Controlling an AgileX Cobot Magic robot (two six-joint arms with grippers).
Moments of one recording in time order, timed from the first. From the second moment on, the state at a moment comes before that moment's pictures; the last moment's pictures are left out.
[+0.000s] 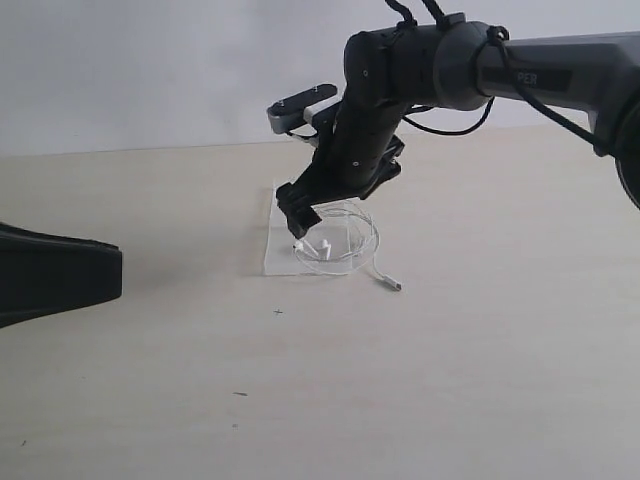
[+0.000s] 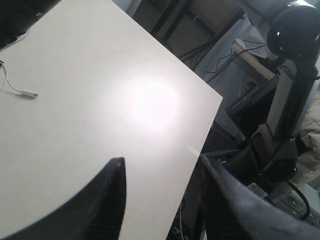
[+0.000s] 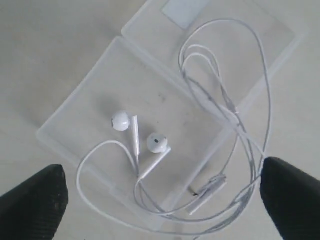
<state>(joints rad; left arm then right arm) 0.07 0.97 -0.55 1.75 -1.14 -1.97 0.51 2.28 -1.87 0.04 0.87 -0.18</state>
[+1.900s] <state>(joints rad) 0.07 0.97 -0.53 1.75 -1.13 -1.97 0.51 2.39 -1.87 -0.26 0.66 0.16</state>
